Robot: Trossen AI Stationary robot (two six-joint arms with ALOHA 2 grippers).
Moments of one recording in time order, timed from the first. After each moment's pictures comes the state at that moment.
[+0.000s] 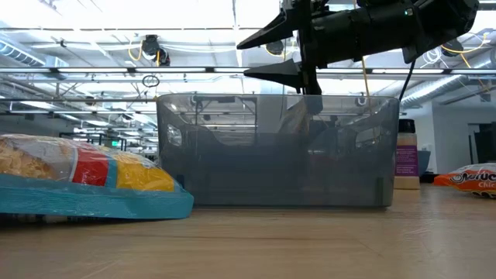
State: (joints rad) left arm -0.98 1.77 1.00 -0.44 -0.68 -1.25; right arm 0.24 1.68 0.74 0.83 0.39 0.88
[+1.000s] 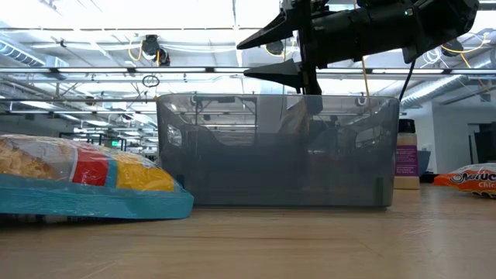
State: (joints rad) left arm -0.98 1.77 1.00 -0.44 -0.68 -1.26; right arm 0.24 1.68 0.74 0.83 0.39 0.88
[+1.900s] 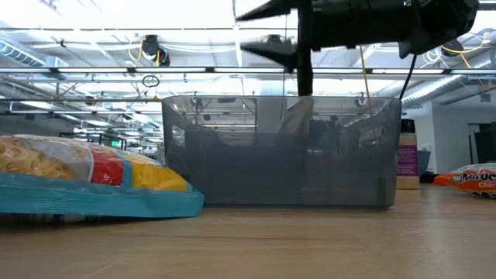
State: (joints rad) left arm -0.94 1.44 1.00 -0.57 -0.46 -1.24; right arm 0.24 1.68 0.73 1.00 0.39 0.79
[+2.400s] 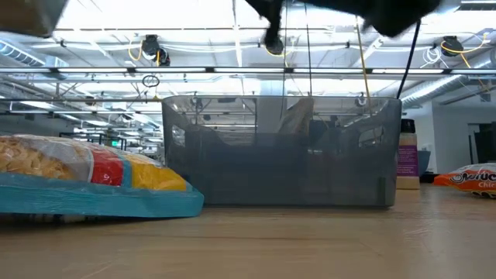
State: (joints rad) left arm -0.73 1.26 1.00 -0.58 -0.37 -1.05; right arm 0.17 1.68 0.89 1.11 0.15 0.72
